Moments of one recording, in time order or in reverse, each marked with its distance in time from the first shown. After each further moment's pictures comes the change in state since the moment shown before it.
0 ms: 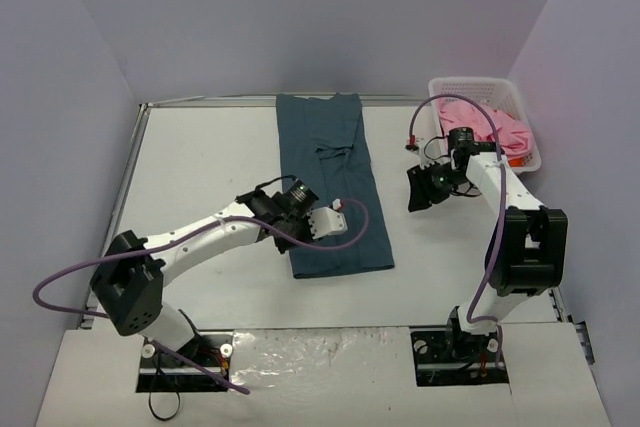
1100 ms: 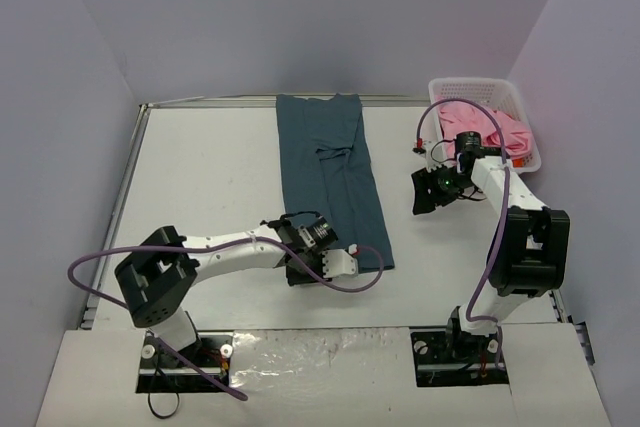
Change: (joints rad) left arm -0.186 0.110 -0.145 0.098 0.045 0.006; right arm -0.077 0.000 -0.054 0.050 0.012 -0.017
